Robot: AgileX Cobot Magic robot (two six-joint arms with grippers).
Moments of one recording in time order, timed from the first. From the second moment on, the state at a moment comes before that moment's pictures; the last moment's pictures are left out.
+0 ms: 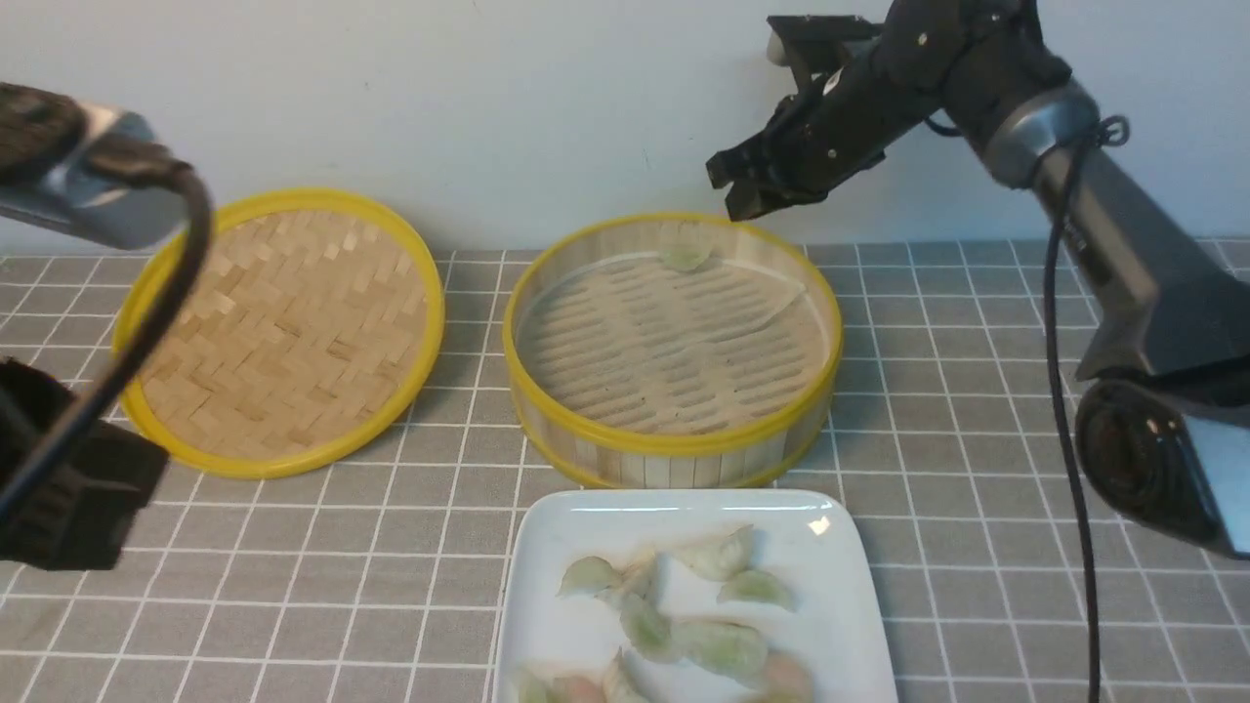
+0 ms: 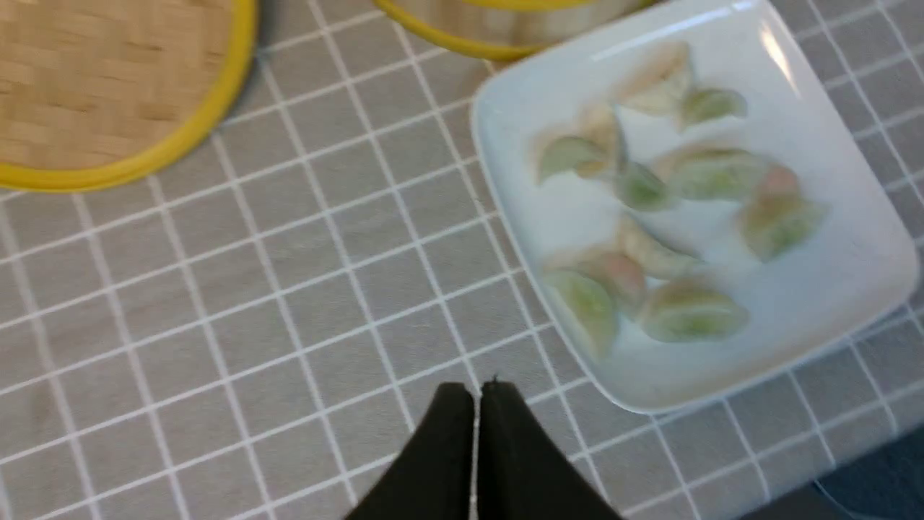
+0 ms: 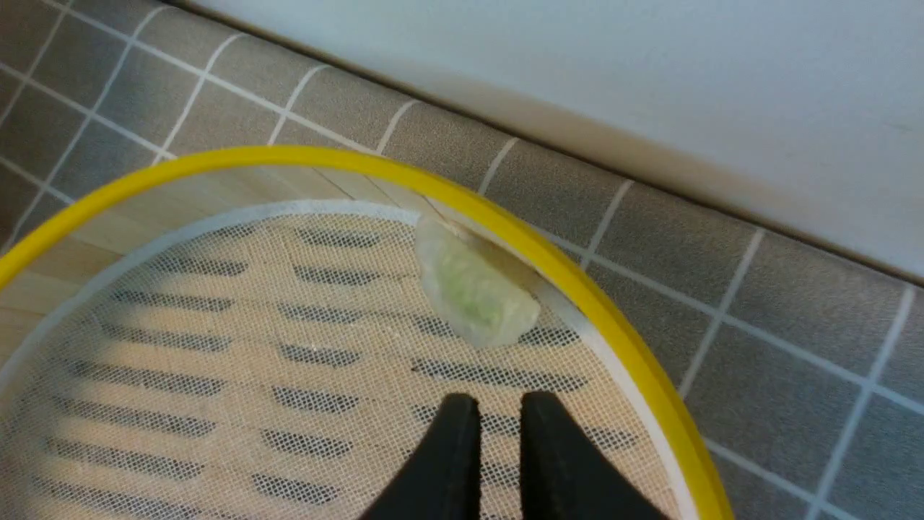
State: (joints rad) right arm 0.26 2.65 -2.76 0.36 1.25 -0.13; left arm -0.42 0.89 -1.16 -0.04 1.25 -0.08
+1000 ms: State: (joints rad) right arm 0.28 2.79 -2.78 0.47 1.06 -0.42; left arm -0.42 0.82 -1.16 0.22 1.27 -0.19
